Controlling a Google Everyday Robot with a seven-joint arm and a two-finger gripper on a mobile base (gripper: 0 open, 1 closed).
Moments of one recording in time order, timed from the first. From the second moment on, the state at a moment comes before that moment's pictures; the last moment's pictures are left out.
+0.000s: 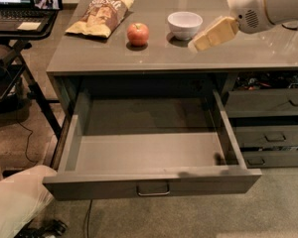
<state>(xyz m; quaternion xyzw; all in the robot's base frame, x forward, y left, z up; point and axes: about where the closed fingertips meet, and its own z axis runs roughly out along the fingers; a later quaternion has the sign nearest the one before) 0.636 -0.160 0.995 -0.42 0.77 0.10 0.47</state>
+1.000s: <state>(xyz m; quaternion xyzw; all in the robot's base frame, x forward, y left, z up) 0.741 -0.074 0.945 -0.38 0.76 0.15 0.50</state>
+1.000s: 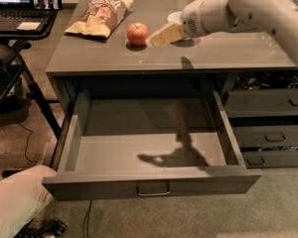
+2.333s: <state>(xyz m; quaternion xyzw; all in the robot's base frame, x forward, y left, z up) 0.806 -0.018 0.911 -0.33 0.74 0.20 0.54</state>
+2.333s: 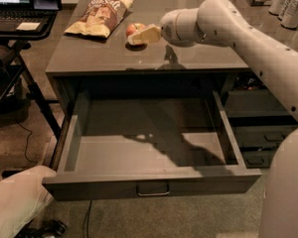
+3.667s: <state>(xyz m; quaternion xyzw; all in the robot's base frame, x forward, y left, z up) 0.840 0.018 0.895 -0.36 0.71 0.26 0.55</state>
